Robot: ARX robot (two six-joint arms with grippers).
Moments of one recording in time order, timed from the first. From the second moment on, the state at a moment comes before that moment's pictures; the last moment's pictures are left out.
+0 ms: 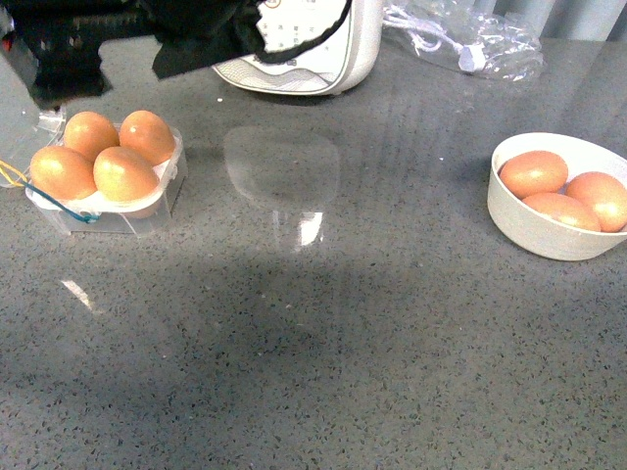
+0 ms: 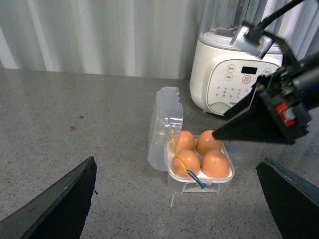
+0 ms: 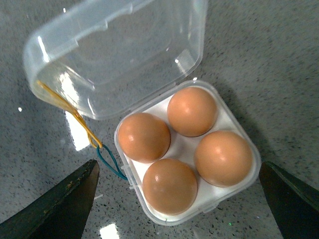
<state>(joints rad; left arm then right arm) 0.00 0.00 0.03 0.00 0.00 0.00 0.64 2.12 1.66 -0.31 -0.46 -0.16</state>
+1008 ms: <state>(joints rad) 0.00 0.00 0.03 0.00 0.00 0.00 0.18 1.15 0.22 0.92 0.18 -0.01</state>
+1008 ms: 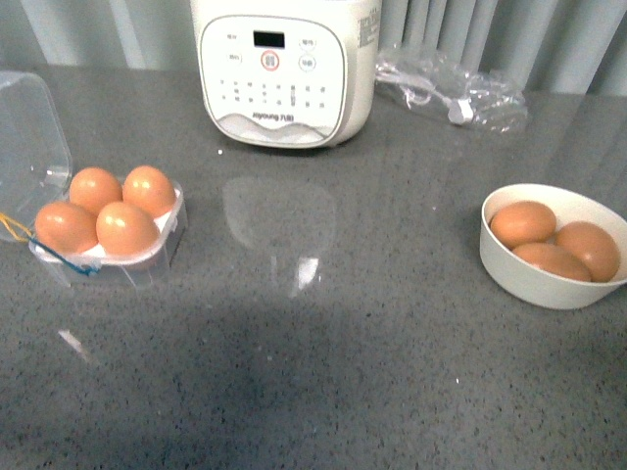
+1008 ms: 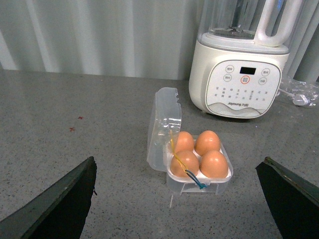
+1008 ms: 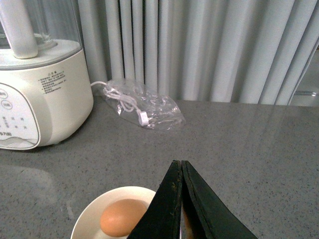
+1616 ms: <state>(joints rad) 0.00 0.00 0.03 0.00 0.00 0.00 0.00 0.76 0.01 0.73 0.01 -0.01</state>
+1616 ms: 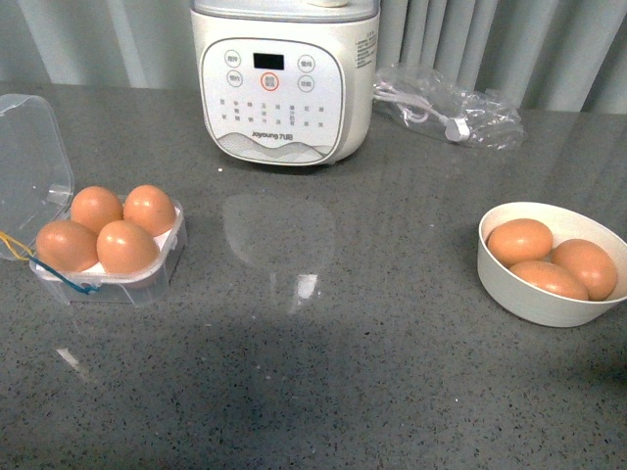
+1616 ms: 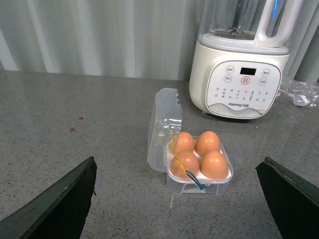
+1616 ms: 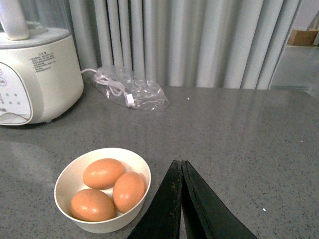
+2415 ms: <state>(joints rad) 0.00 0.00 0.03 0.00 0.00 0.00 0.00 0.26 0.00 0.26 0.00 -0.01</state>
